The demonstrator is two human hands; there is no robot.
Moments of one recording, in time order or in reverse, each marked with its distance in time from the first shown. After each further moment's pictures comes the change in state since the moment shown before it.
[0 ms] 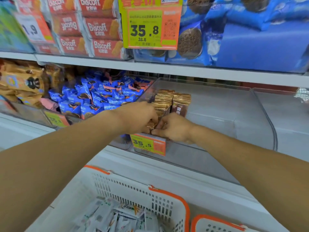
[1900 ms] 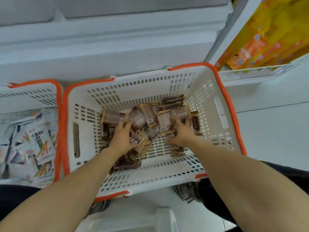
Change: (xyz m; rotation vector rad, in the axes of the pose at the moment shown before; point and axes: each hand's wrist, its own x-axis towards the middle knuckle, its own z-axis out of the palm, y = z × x) left_hand -0.076 0.435 0.352 -0.701 -0.536 -0.258; right_hand -0.434 0.417 0.173 0.158 -0.185 0.966
